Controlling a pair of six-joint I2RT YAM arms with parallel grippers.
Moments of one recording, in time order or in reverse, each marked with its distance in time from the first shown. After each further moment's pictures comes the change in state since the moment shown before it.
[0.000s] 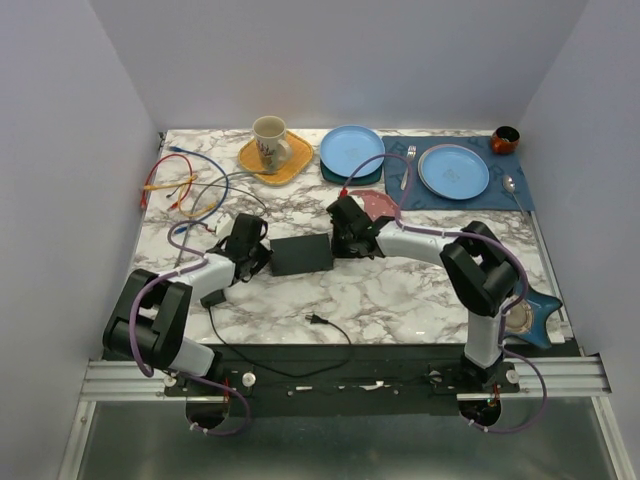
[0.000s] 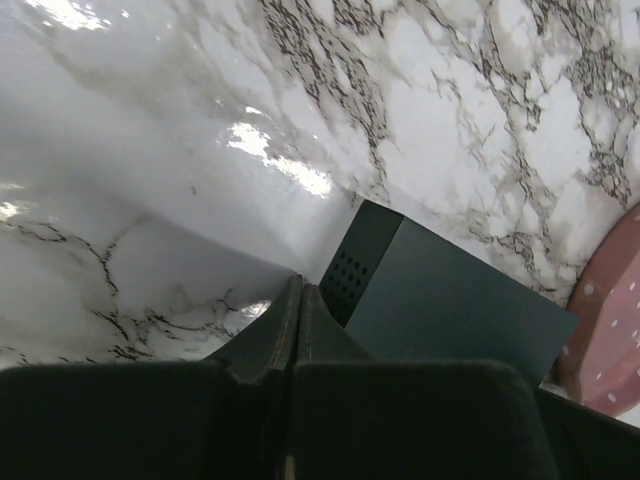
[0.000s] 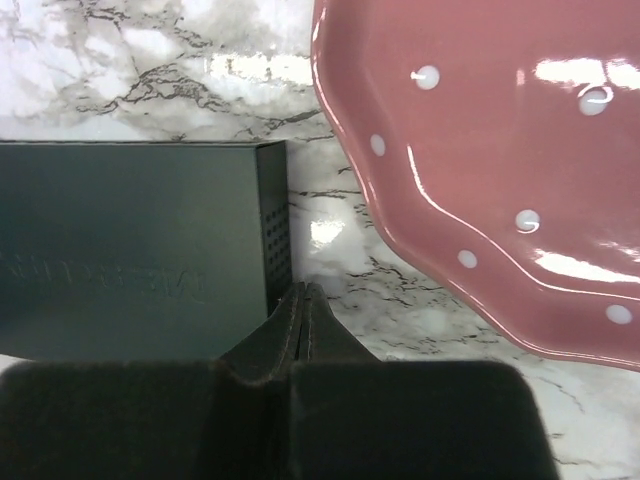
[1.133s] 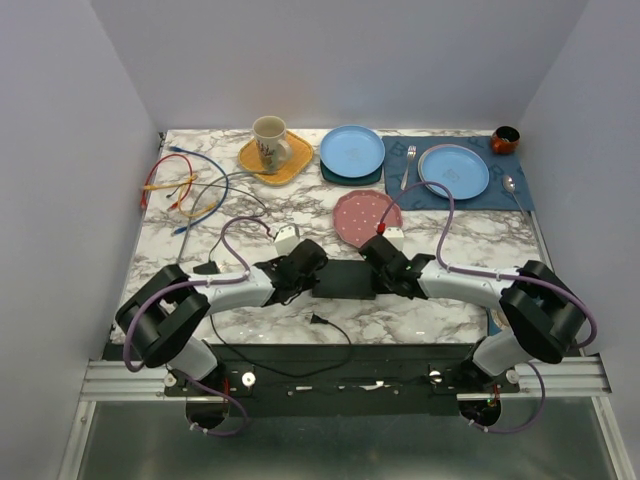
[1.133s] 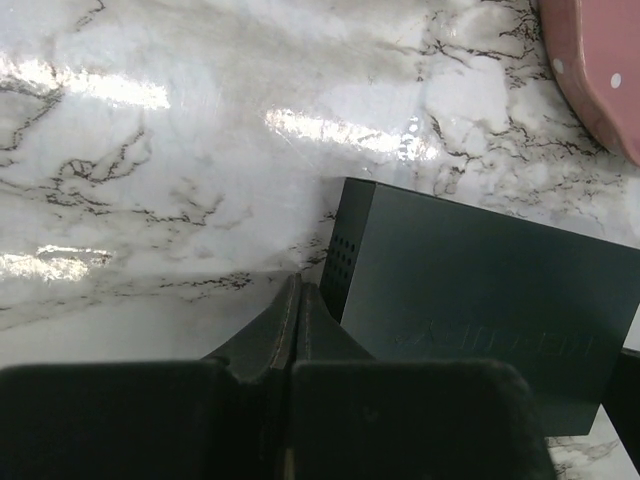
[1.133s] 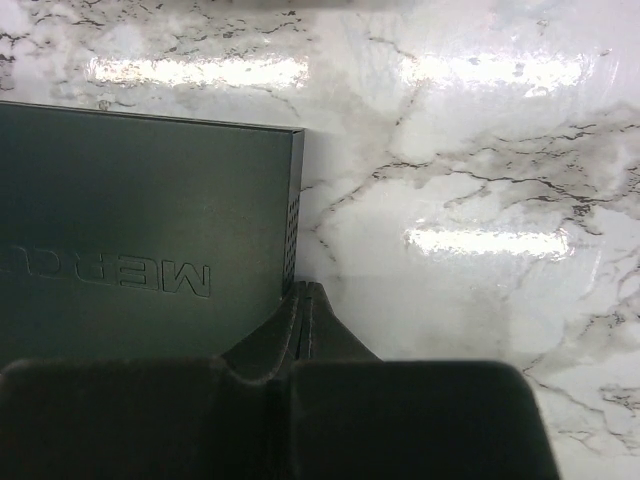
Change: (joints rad) left arm -0.500 0.060 0.061 -0.031 -0.196 0.039; right arm 0.066 -0.409 -0.470 -0.053 0.192 0.037
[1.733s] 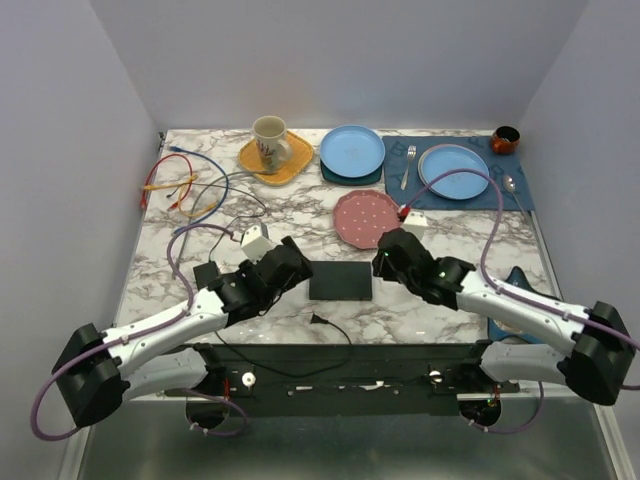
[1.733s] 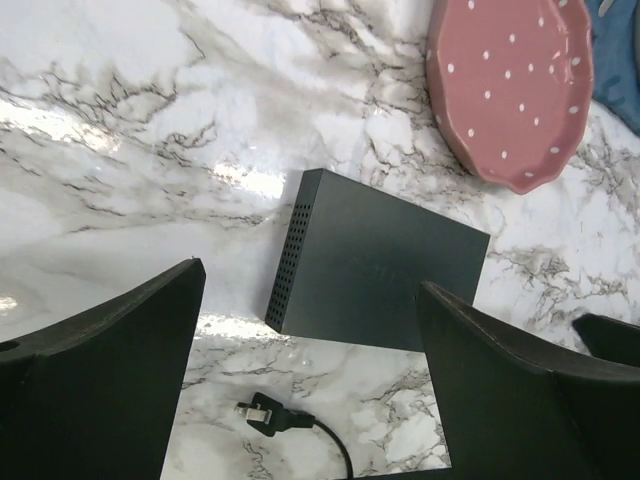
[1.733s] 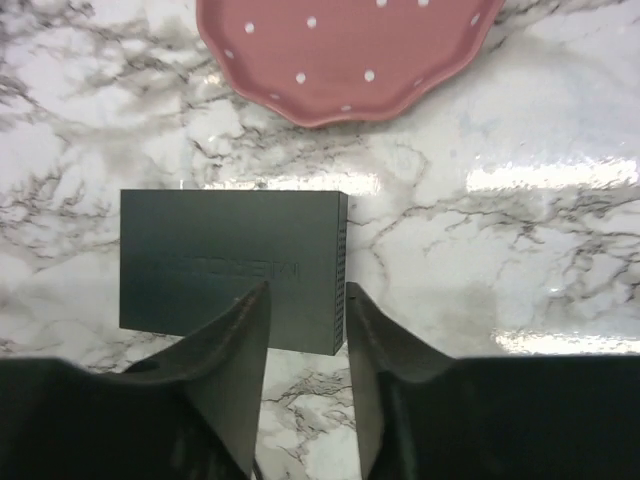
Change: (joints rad) left arm -0.053 -0.456 -0.038 -0.284 -0.147 -0.133; right arm 0.039 -0.303 0.036 -0.081 0.136 0.063
